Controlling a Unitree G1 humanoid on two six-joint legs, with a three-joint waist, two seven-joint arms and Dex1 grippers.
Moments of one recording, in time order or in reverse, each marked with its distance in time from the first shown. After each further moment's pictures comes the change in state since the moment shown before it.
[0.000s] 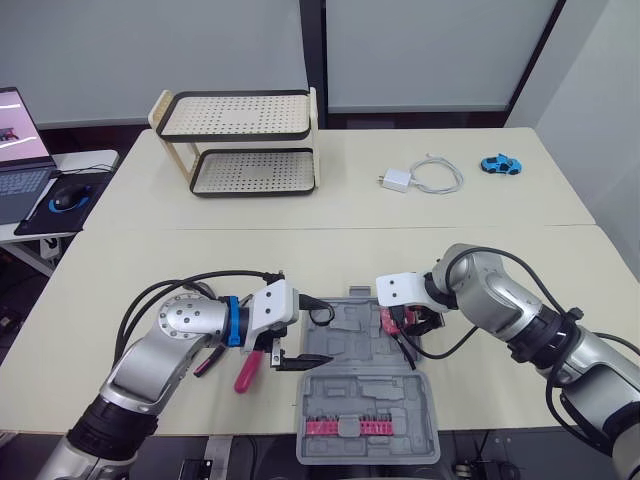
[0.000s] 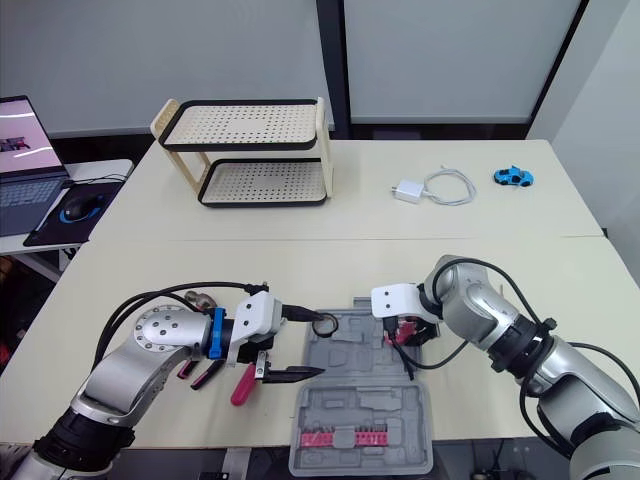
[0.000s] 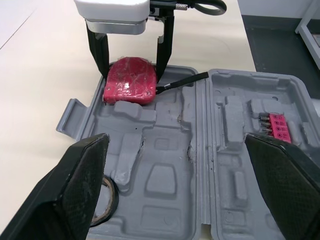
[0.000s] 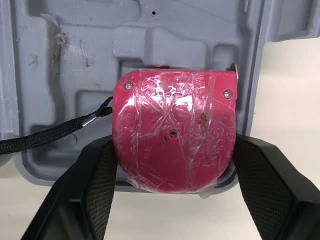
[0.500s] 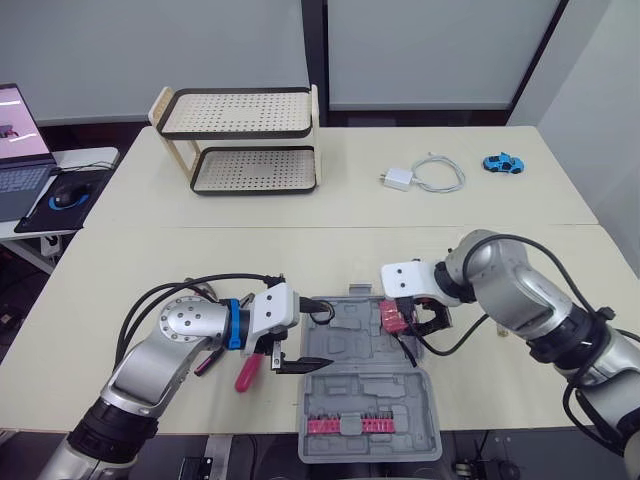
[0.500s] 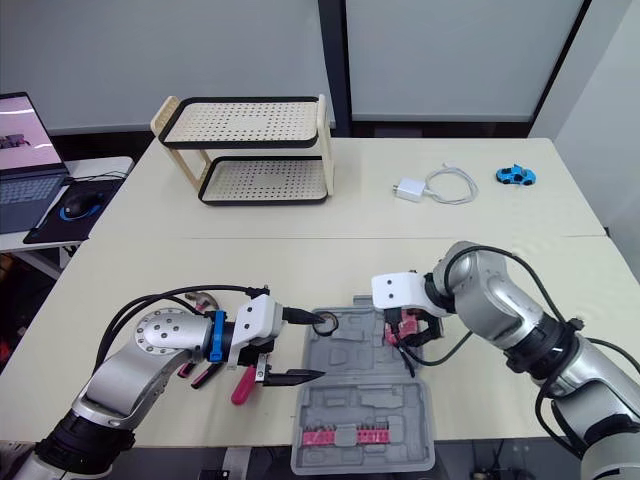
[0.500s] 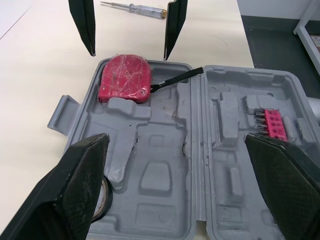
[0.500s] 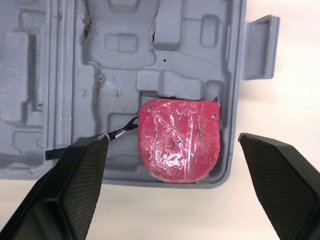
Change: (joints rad) left arm 0.011 -0.001 0.000 0.001 0.000 -0.011 0.001; right arm 0.014 -0.084 -0.125 -0.212 0.124 0.079 0.063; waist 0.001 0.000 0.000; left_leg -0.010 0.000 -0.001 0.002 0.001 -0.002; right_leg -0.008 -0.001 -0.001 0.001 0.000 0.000
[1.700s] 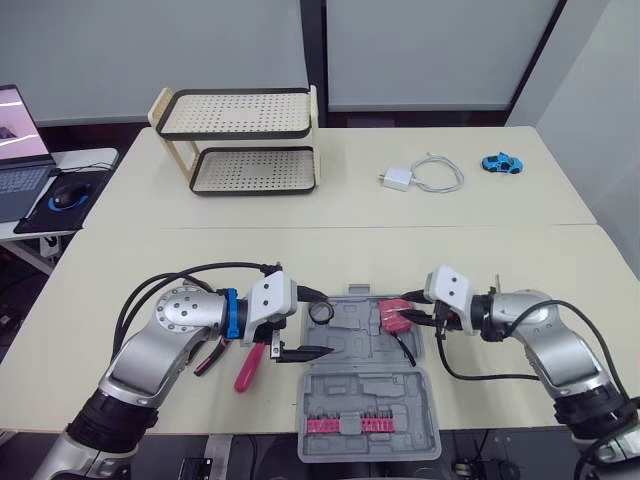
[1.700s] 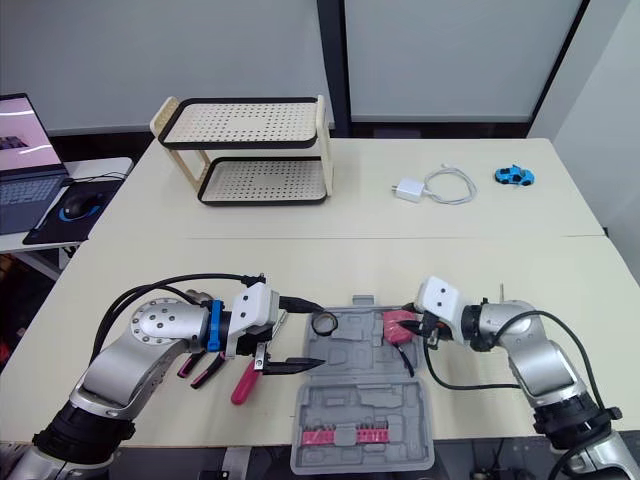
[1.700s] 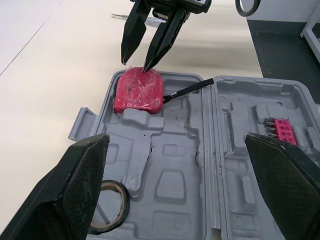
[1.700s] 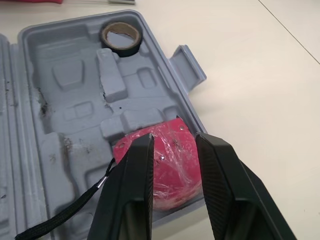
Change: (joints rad) left arm -0.044 0.001 0.020 0.010 -0.023 0.016 -0.005; right arm 0.502 0.122 -0.425 0.108 0.319 -0.412 -0.416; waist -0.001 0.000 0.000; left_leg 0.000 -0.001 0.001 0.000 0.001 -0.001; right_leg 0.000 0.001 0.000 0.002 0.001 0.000
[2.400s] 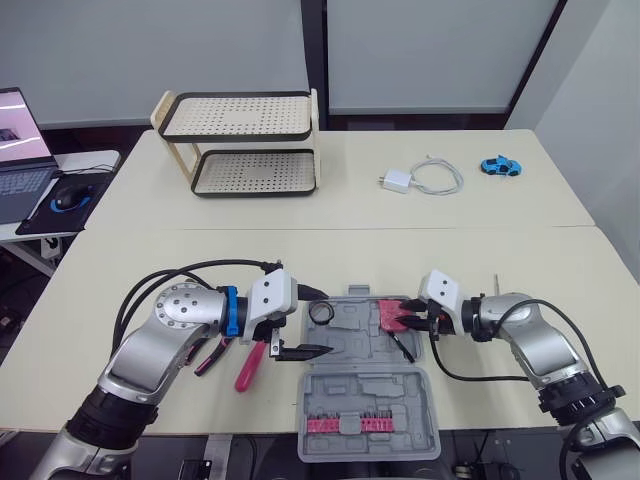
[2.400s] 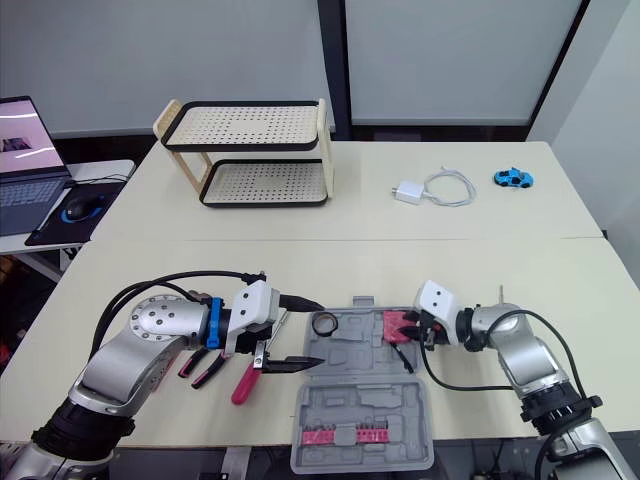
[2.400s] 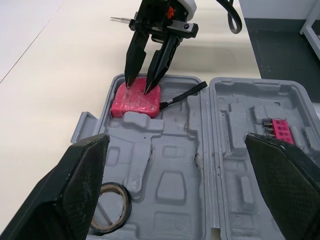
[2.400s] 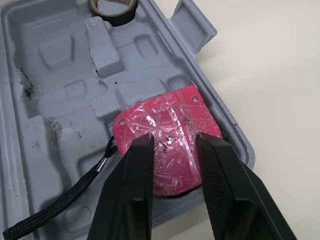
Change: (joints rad) left arm -0.015 0.005 0.000 -0.001 0.000 0.008 -0.011; right arm -0.082 0.026 0.078 0.214 -0.012 0.005 0.030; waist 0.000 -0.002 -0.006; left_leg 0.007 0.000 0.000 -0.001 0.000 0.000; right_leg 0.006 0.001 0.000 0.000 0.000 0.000
